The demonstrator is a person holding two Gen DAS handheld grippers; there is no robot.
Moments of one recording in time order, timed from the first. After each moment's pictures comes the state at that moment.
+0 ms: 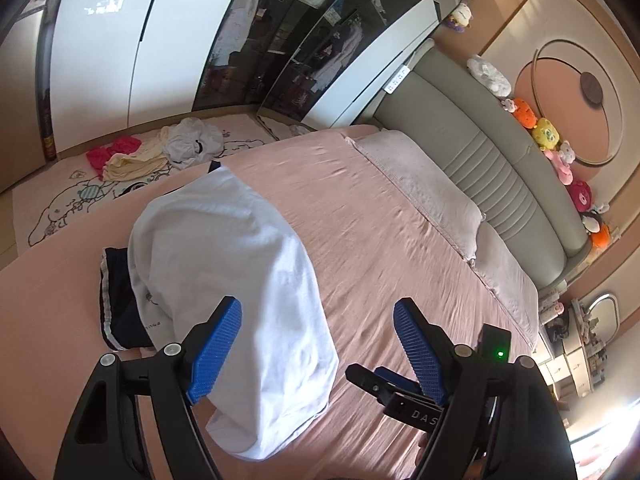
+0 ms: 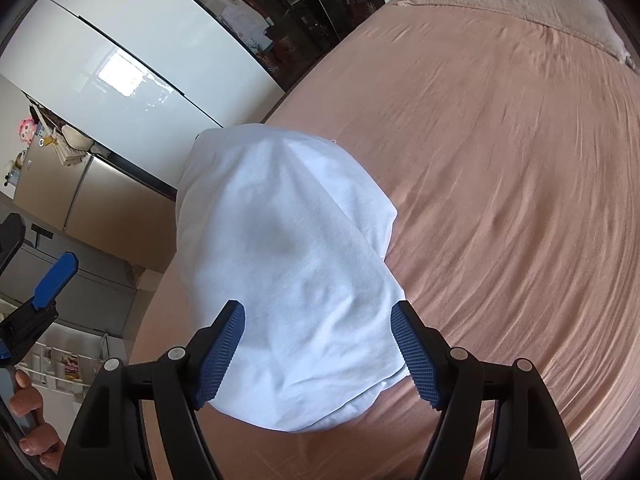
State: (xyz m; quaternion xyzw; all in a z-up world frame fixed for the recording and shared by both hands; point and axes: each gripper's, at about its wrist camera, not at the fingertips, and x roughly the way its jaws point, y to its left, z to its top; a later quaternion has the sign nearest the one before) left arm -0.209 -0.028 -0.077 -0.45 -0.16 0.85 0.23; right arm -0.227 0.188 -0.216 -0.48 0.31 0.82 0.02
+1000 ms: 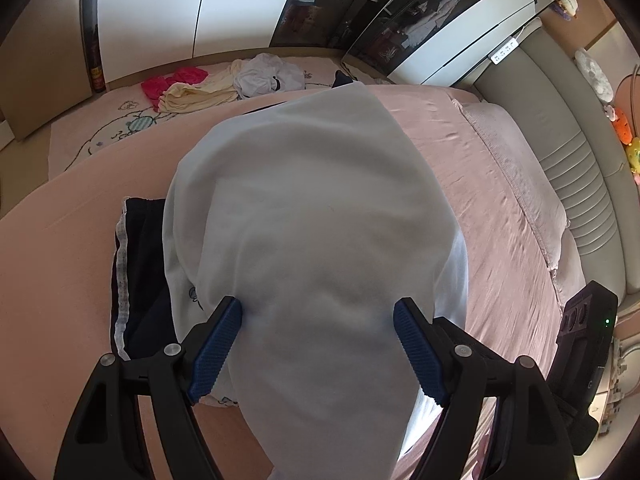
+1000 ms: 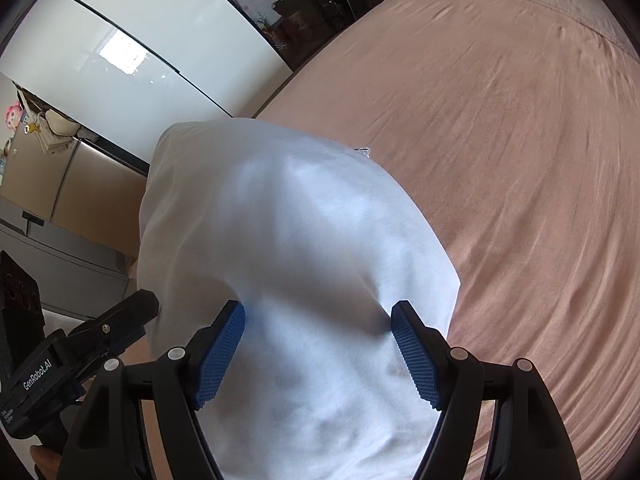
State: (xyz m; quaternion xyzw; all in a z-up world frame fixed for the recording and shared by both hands) left arm -0.300 -0.036 -0.204 -0.55 -0.15 0.81 0.14; right arm -0.343 0.183 -0.275 -0.51 0.30 0.81 0.00
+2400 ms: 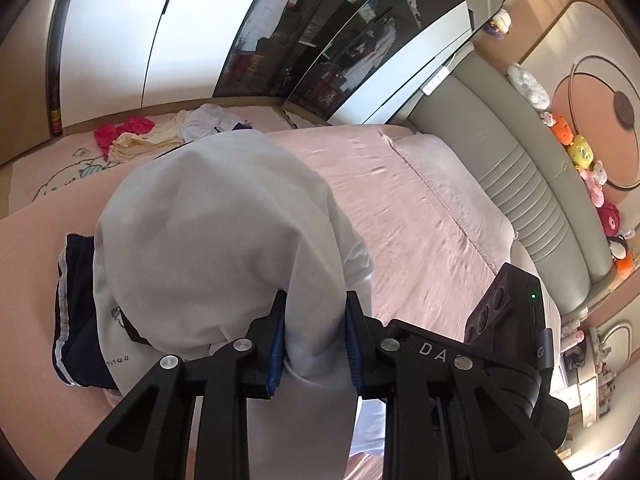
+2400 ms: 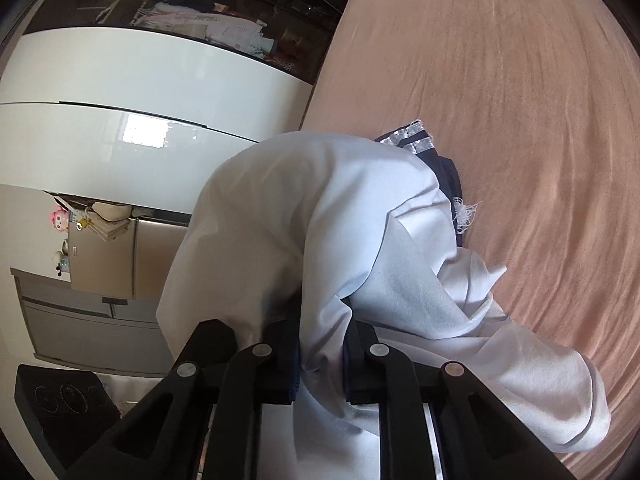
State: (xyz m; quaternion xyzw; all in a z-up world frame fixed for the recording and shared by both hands) left arm -0.272 0.000 -0.165 -0.44 -0.17 0.85 0.23; right arm -0.319 0.167 -0.283 -0.42 0.51 0.75 -0.04
